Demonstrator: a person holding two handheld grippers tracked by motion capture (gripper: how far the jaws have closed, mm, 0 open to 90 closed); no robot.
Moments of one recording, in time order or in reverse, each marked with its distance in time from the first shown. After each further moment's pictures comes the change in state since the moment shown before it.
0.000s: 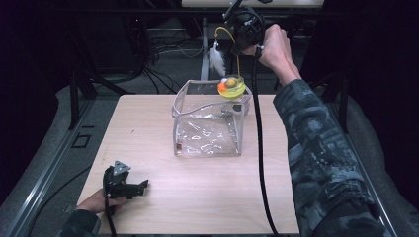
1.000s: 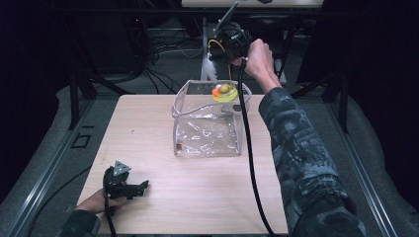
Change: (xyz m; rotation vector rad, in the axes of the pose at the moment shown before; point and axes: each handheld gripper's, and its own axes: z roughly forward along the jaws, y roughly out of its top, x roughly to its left) left arm -0.001 -0.001 -0.001 0.000 -0.005 0.008; right arm 0.004 0.003 0.063 0.038 -0.006 0.042
